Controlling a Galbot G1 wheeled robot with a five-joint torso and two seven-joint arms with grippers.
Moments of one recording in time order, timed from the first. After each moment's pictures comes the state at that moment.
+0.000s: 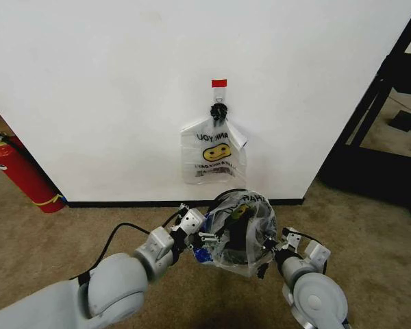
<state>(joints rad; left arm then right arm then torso) 0.79 -0.61 0.35 -2.28 -0.66 0.45 -0.30 -1.43 1.26 0.36 2.15 1.07 -0.42 0.67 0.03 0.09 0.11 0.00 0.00</state>
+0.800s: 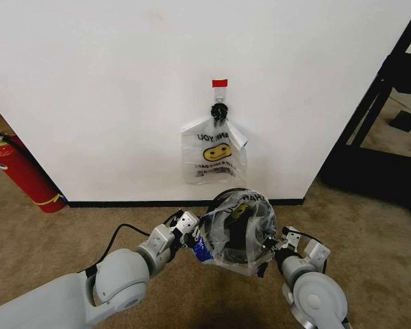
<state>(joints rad) 0.80 -0.64 0.35 -2.21 -0.68 0.45 -0.33 -1.43 1.26 0.35 2.15 1.06 -0.42 0.66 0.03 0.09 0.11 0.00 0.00</state>
